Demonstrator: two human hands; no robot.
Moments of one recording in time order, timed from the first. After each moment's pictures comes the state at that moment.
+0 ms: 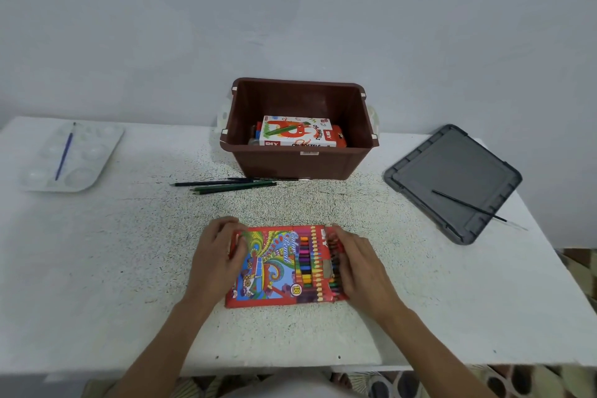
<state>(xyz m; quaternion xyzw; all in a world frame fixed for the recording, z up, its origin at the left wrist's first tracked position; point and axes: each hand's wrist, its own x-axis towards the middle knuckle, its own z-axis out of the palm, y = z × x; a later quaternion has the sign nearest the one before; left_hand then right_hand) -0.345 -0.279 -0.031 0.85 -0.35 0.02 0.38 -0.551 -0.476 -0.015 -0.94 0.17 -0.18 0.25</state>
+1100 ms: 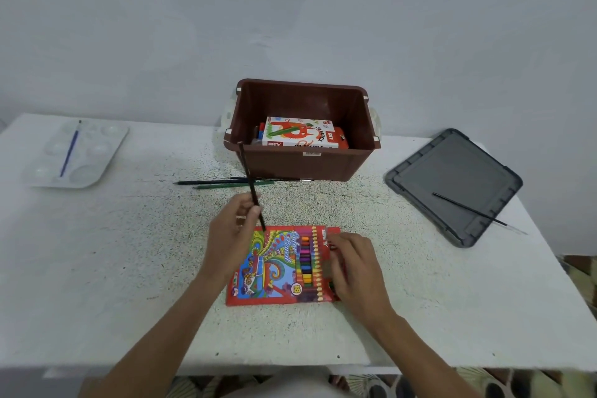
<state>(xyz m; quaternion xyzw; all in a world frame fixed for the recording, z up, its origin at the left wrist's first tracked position) -0.355 -0.313 0.031 0.80 -0.26 -0.09 0.53 -0.544 -0.458 -0.012 -0.91 0.20 -0.26 0.24</state>
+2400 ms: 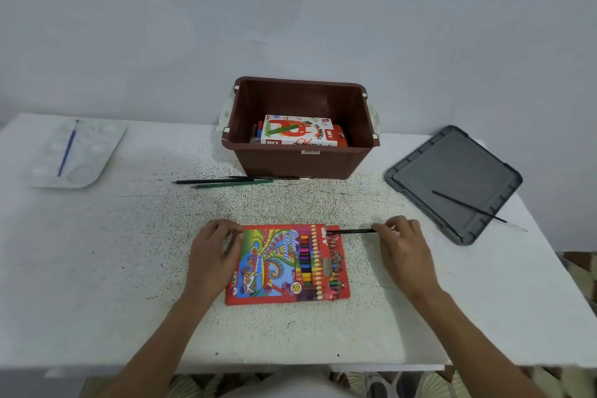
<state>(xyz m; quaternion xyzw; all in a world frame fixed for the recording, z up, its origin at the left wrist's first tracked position) -0.339 -0.274 -0.035 0.86 -0.32 -0.01 0.40 -0.569 -0.540 -0.007 -0.94 0.25 -0.22 0.00</state>
